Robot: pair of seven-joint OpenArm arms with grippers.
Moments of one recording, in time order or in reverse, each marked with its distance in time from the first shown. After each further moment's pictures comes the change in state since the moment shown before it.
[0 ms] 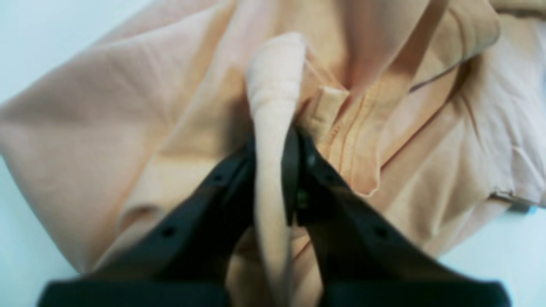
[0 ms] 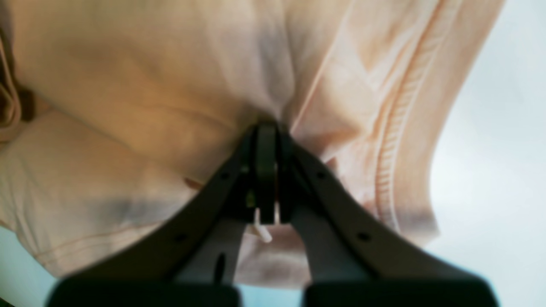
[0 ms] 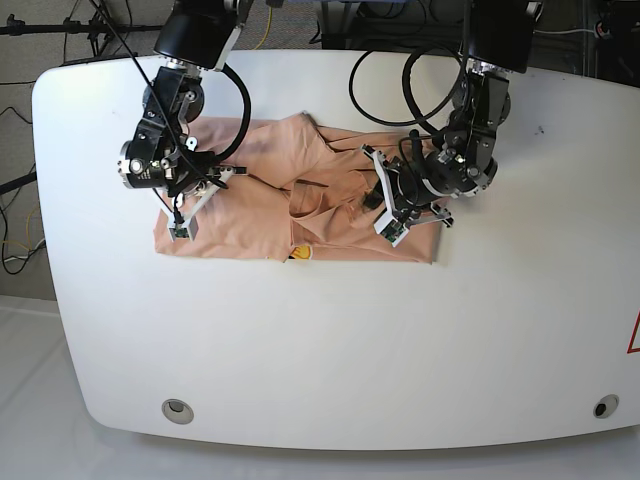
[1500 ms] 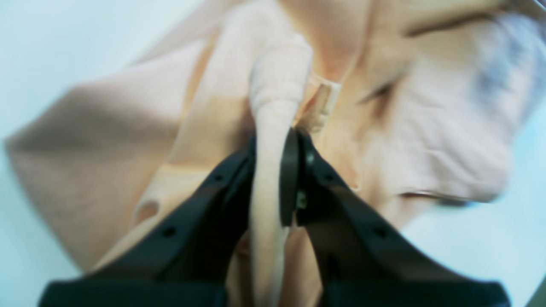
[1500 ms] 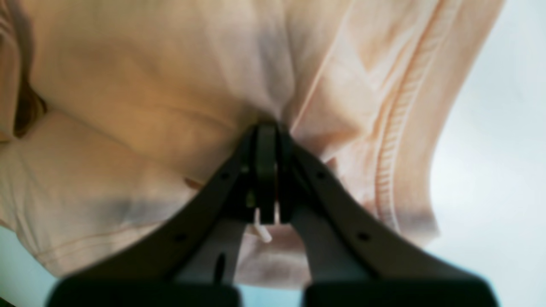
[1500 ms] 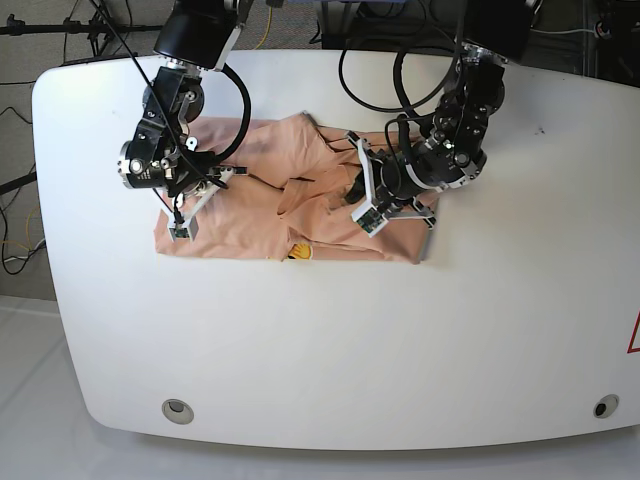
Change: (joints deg) left arm 2.2 0.4 5.6 8.5 0.9 0.2 1.5; right arm 0.0 0.0 0.0 0.0 0.1 0.0 0.0
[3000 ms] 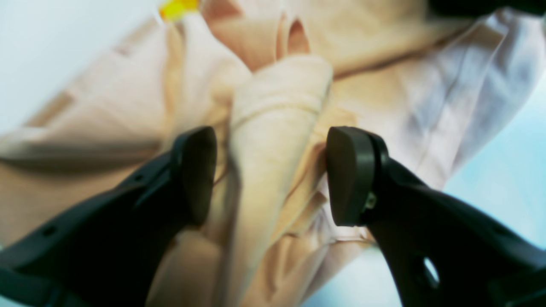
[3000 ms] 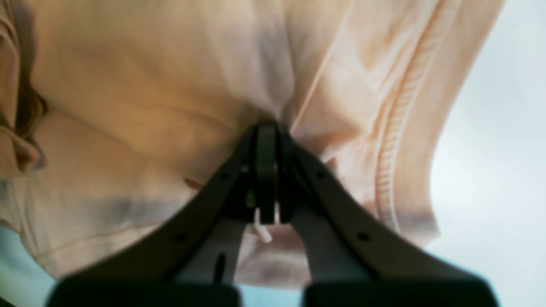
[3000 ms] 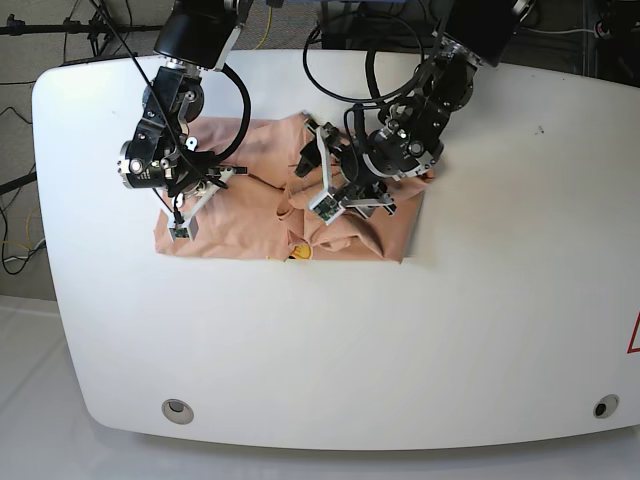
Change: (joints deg) left arm -1.5 1.7 11.0 -2.4 -0.4 10.3 -0.2; right arm 0.0 0.0 0.0 0.0 0.0 0.0 0.0
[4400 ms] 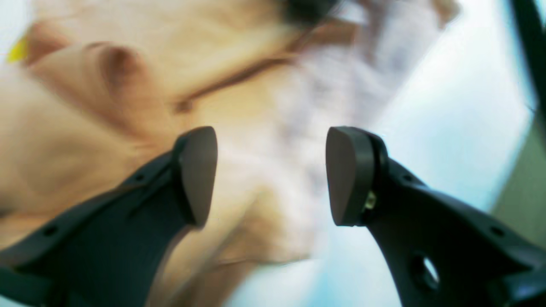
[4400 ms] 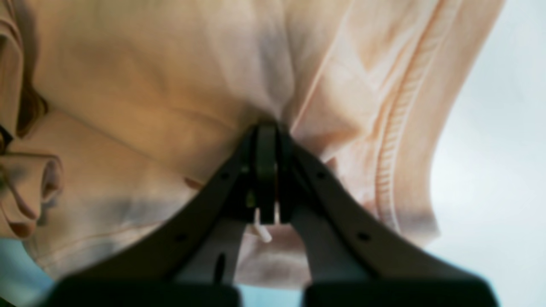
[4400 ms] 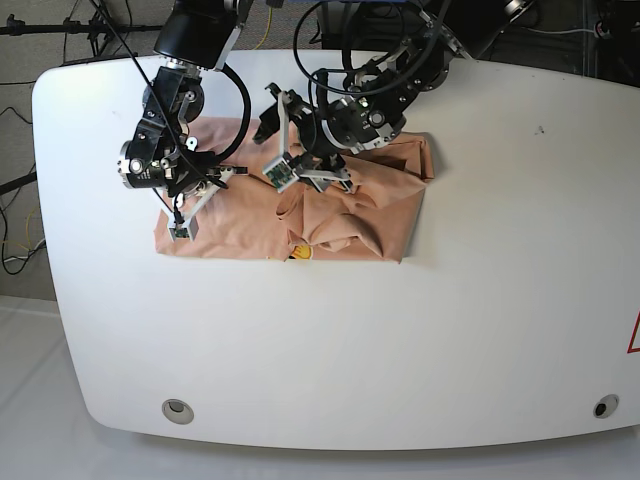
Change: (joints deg) left arm -0.5 0.0 11.4 3.2 -0.8 8.0 0.2; right arm 0.0 0.0 0.0 0.0 0.0 0.0 0.0
